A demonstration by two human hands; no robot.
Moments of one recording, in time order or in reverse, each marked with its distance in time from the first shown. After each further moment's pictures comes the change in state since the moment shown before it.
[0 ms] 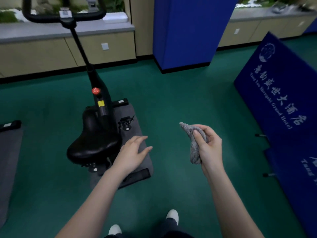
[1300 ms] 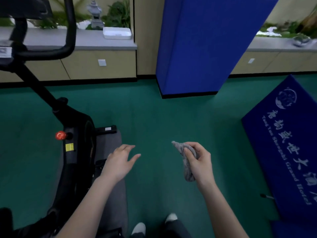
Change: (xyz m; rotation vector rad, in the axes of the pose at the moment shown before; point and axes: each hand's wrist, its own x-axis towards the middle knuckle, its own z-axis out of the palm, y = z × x) left_hand 0.413 0.053 -0.031 0.137 0.054 -0.196; right_hand 0.436 0.026 0.034 -0.197 -0.167 0.098
